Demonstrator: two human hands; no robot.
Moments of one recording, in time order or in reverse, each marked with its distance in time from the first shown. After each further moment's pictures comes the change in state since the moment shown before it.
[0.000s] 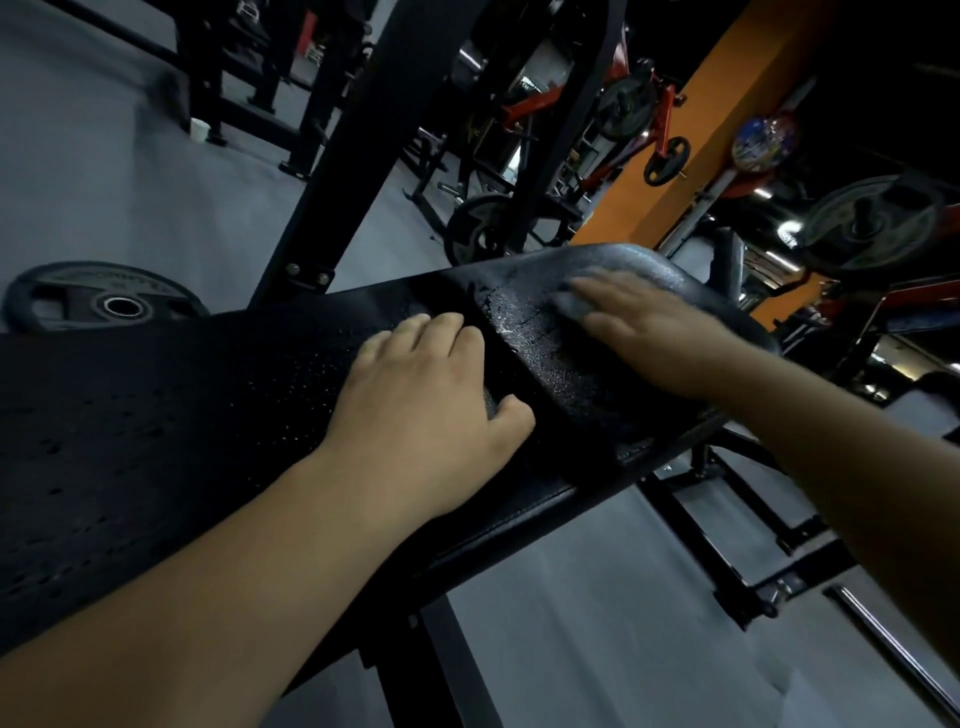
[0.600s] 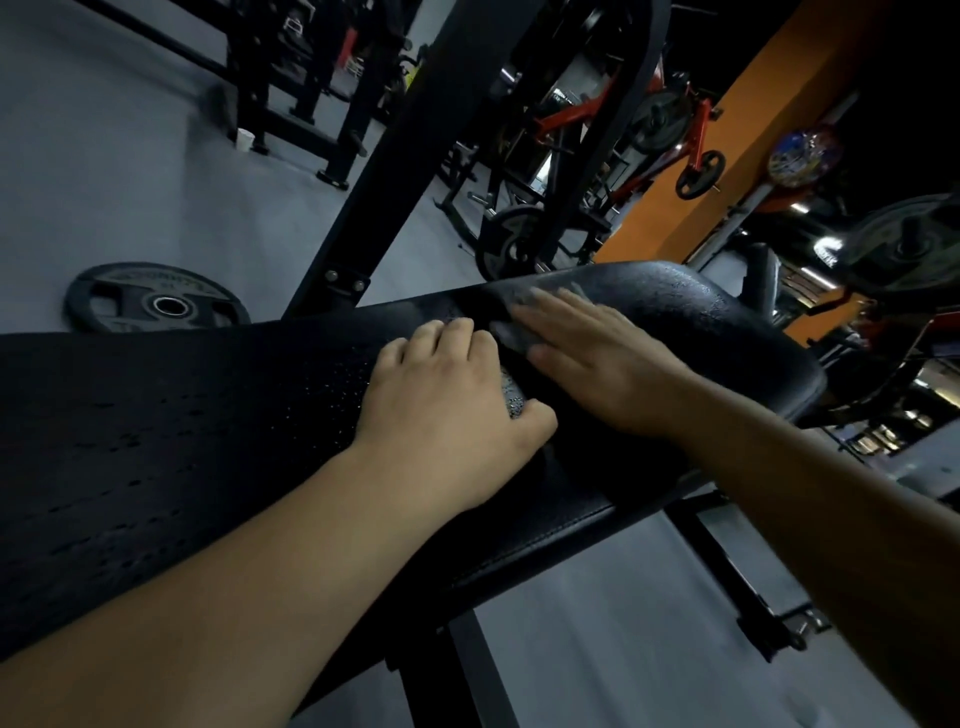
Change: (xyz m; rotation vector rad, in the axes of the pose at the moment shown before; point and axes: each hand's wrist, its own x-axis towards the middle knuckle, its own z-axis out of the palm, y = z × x) left_hand 0.005 -0.014 -0.002 0.019 -0.018 -0.071; right_hand 0.020 -0.064 0.020 0.012 0.032 -0.183
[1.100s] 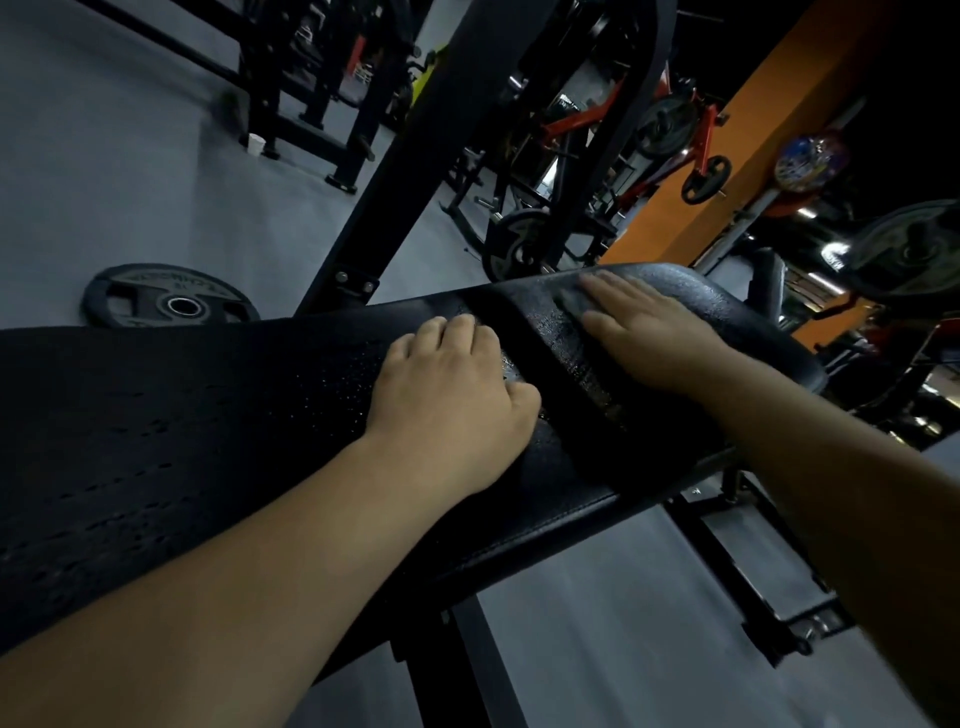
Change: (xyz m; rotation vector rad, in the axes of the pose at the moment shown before) left_hand -0.001 -0.004 0.000 -0.002 0.025 -0.024; right_hand 0.009 0.027 -0.013 -0.029 -0.023 0.265
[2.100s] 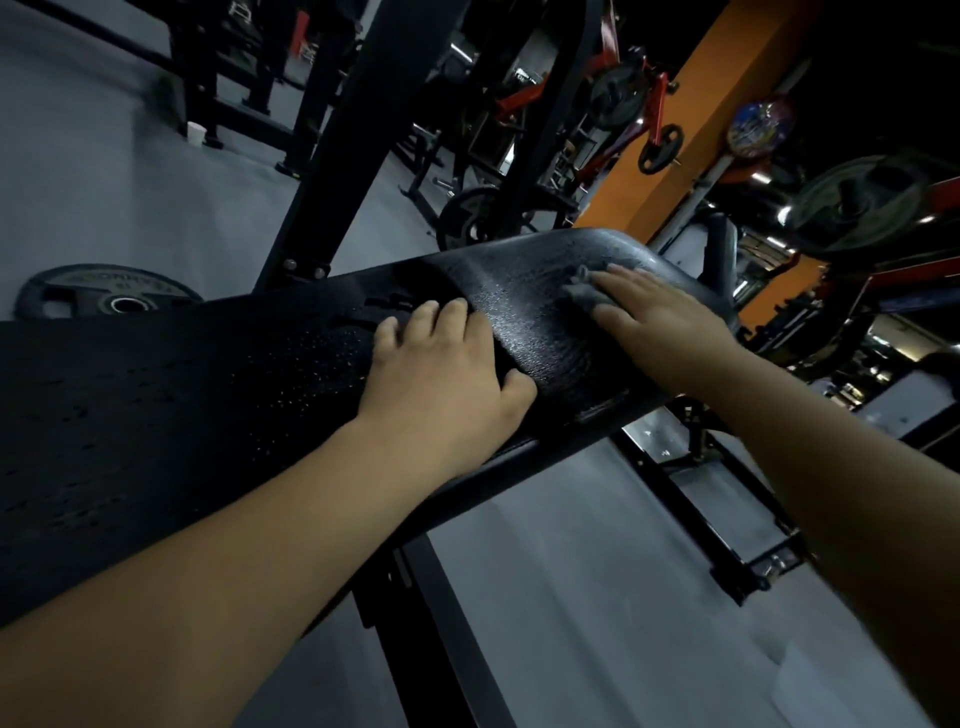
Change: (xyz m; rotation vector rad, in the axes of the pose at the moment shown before) left_hand -0.010 0.043 0.009 0.015 -0.044 0.086; right_hand -0.064 0.046 -0.004 0.035 0.084 0.088
